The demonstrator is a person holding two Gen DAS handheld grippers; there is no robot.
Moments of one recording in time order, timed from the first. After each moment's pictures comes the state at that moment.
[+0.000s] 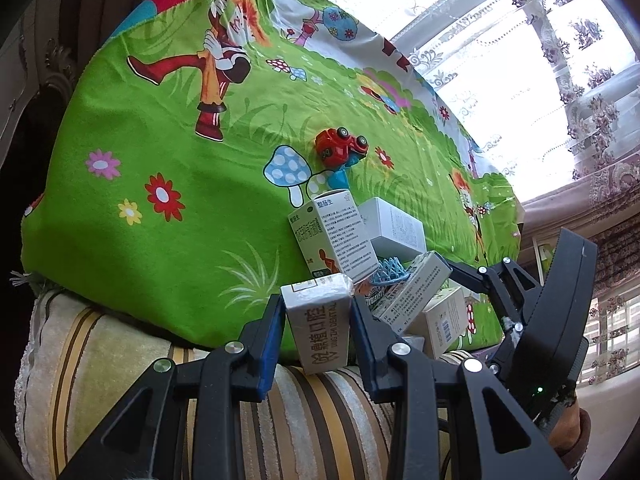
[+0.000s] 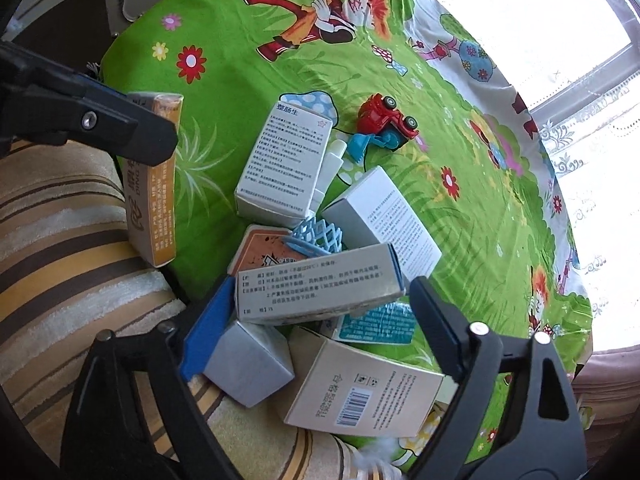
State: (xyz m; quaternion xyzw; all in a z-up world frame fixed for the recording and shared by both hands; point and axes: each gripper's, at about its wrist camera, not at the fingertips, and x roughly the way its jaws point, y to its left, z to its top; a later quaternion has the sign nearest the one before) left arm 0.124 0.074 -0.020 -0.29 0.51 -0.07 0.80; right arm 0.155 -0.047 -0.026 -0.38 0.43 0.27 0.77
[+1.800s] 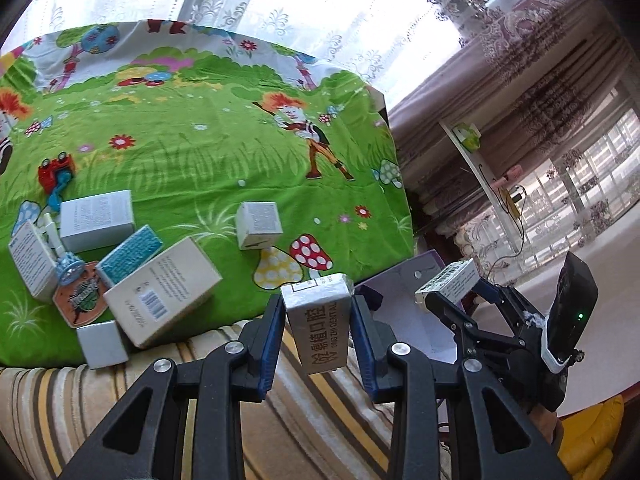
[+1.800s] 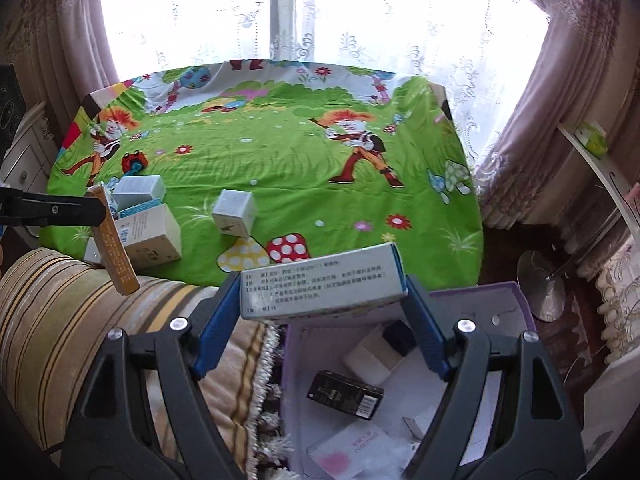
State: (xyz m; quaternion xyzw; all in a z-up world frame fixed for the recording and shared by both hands) left arm 0.121 -0.180 0.063 -0.14 0.51 -0.28 0.80; right arm 0.059 -0.390 0.054 -0.03 0.41 0.02 0.91
